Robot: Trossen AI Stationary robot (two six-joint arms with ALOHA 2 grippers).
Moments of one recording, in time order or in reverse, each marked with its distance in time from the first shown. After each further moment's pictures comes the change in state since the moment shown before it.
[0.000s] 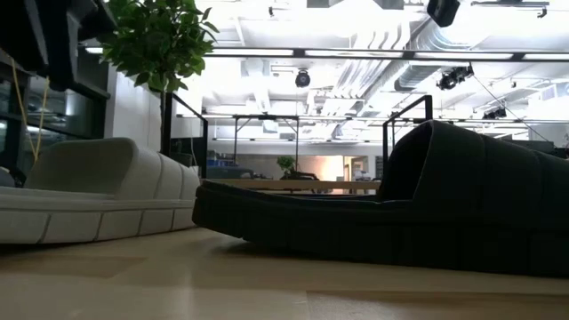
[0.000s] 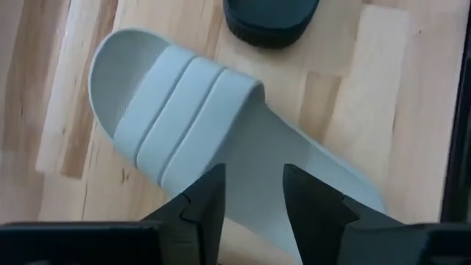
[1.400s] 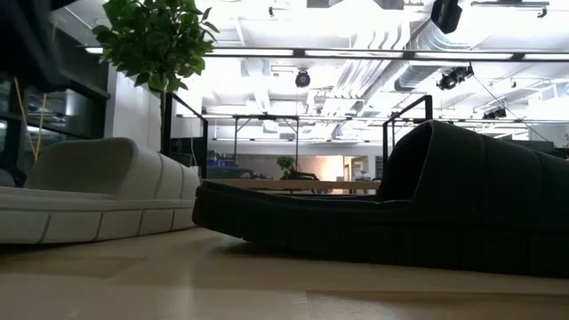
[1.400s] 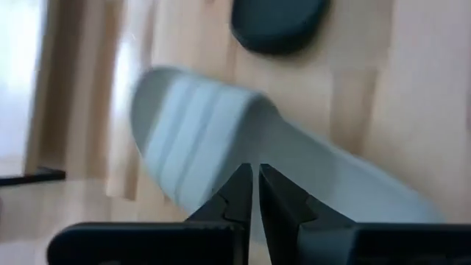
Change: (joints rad) left arm -0.115 0.256 0.208 -0.199 -0.278 0.013; right arm 0.000 0.000 -0.001 -0.041 0.068 0.029
